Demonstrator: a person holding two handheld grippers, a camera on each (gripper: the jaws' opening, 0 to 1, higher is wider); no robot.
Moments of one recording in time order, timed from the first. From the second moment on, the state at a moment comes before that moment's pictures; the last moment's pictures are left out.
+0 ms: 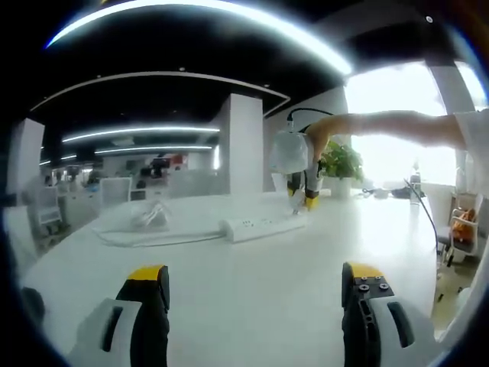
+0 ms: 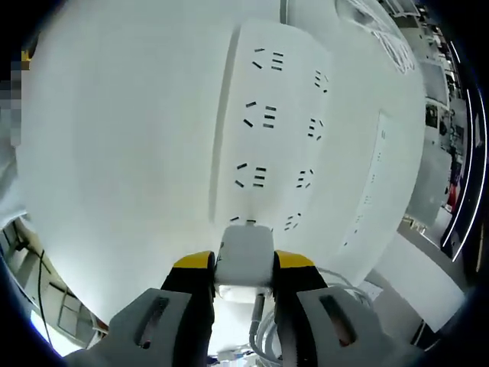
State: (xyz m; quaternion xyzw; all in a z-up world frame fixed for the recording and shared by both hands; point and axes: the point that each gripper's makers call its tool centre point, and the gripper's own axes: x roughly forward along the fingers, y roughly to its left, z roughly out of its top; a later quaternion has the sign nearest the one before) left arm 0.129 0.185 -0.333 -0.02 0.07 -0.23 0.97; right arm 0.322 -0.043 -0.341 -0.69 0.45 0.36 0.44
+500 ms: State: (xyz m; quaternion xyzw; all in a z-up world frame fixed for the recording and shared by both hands) left arm 0.133 0.180 -0.334 -0.01 0.08 -0.23 0.97; right arm 0.326 -0.032 -0.345 -0.68 0.46 0.35 0.46
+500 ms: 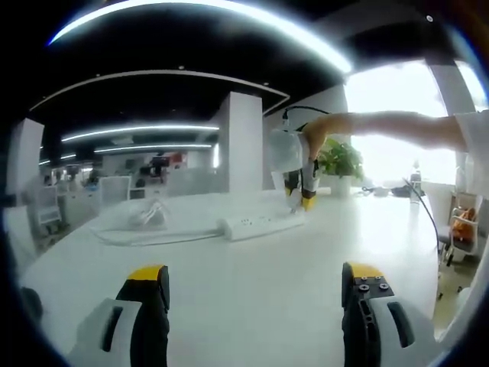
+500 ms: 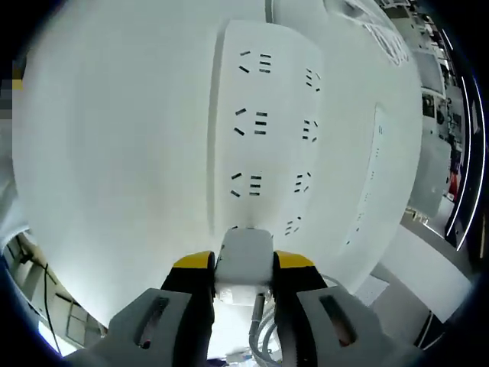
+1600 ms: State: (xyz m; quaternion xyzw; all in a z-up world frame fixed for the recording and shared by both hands) left arm 0.131 0.166 -0.336 0.00 0.08 -0.23 0.97; right arm 0.313 -0.012 -0.343 -0.60 0.34 0.44 0.57
